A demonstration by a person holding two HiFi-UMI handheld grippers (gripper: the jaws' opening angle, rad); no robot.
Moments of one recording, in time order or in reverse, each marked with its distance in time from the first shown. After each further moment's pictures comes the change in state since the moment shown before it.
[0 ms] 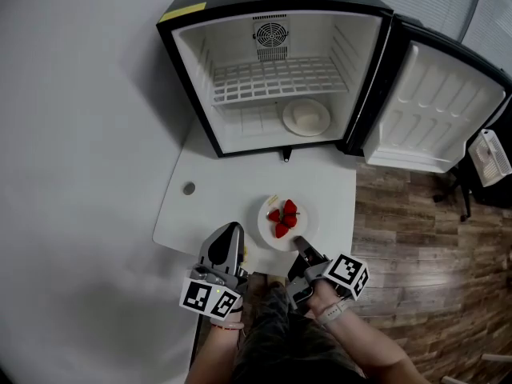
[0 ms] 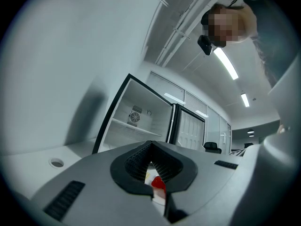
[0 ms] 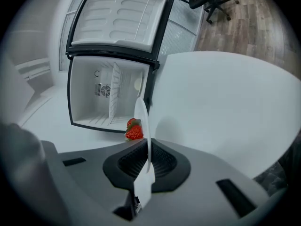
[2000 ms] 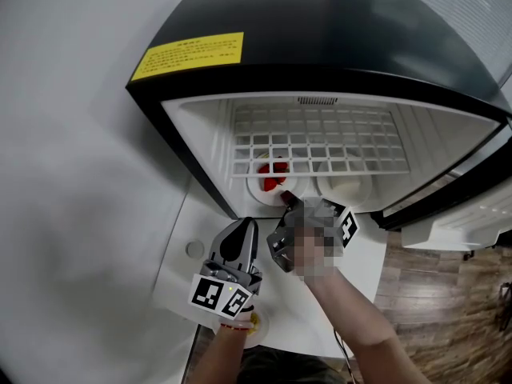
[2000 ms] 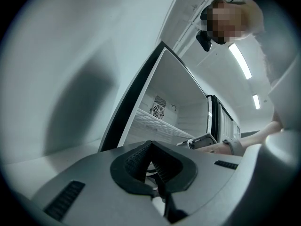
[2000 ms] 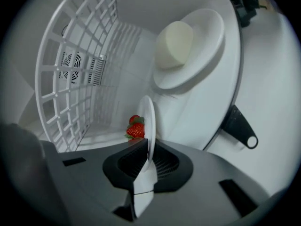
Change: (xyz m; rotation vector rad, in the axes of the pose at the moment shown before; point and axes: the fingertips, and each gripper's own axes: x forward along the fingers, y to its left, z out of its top) left arm 0.180 0.144 -0.009 -0.045 0.009 0.061; right arm 0.312 0.100 0.104 -0.101 0.058 -0.116
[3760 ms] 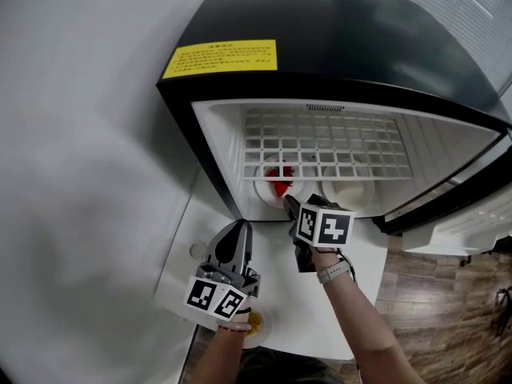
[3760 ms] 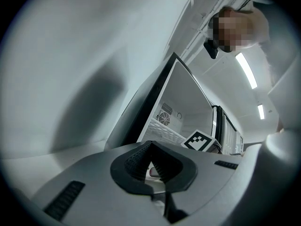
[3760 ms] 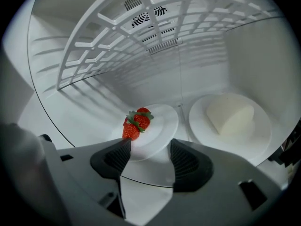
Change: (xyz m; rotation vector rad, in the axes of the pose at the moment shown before) left arm -0.014 0.023 0.012 -0.087 -0.054 0.033; right arm -0.006 0.001 0.014 -0.940 0.113 -0.243
